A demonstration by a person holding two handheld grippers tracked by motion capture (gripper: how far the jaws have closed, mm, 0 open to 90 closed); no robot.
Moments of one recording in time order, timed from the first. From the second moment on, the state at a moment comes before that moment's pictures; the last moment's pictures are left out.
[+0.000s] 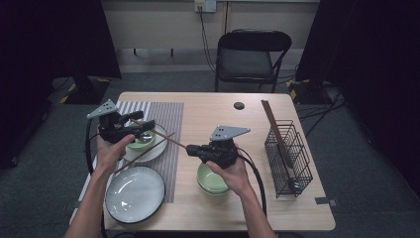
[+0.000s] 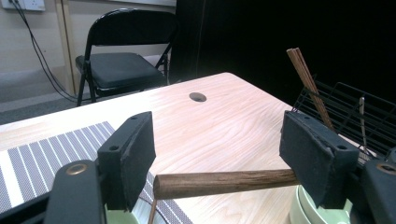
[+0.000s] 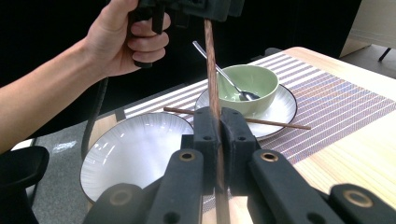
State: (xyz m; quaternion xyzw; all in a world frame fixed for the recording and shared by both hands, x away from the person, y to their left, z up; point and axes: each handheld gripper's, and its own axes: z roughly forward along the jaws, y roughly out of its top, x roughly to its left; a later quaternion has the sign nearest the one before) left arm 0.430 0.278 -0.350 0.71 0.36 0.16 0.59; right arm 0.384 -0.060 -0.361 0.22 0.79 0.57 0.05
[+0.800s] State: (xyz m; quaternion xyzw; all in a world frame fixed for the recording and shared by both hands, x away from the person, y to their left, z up) left arm 0.425 0.269 -0.354 0.74 0.31 0.16 0.58; right arm 0.395 -0.065 -0.359 0.25 0.79 0.55 0.06
